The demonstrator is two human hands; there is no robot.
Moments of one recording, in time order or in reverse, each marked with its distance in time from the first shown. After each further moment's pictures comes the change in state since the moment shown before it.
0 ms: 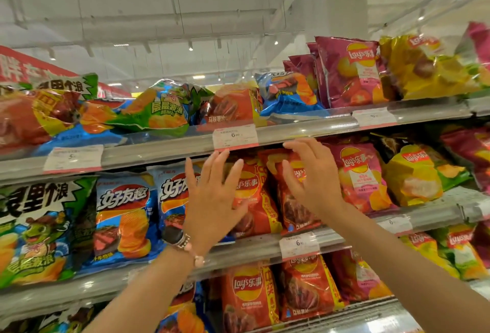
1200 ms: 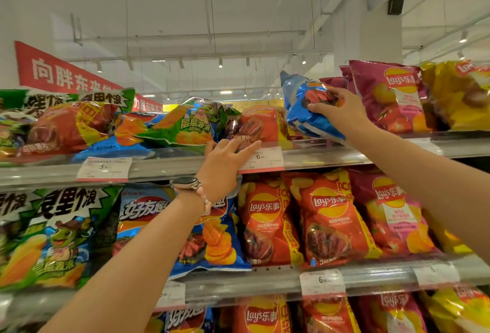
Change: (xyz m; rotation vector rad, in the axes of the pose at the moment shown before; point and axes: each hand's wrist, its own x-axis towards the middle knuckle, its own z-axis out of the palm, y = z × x) left_hand 0.084 -0.068 0.019 0.075 -0.252 0.045; right_hand 0.158 0.065 0.021 0.410 -0.157 0.635
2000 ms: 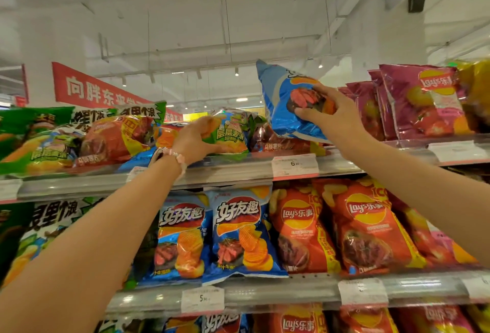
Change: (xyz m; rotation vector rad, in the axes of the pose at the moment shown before) left_hand 0.003 -0.123 -0.045 -0.665 -0.062 -0.532; right_hand -0.047 -0.057 0.056 0.226 -0.070 -0.173
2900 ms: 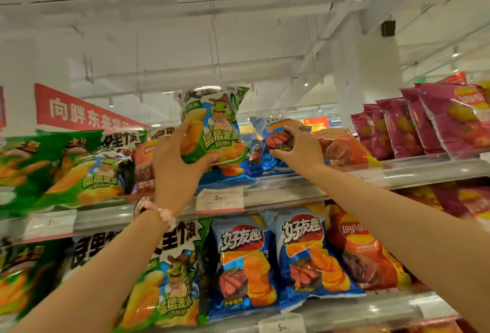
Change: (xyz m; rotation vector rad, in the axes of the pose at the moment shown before) left_hand -0.047 -0.089 -0.108 -0.142 0.520 0.246; right_hand 0.000 -0.015 0.181 -0.646 -0.066 0.088
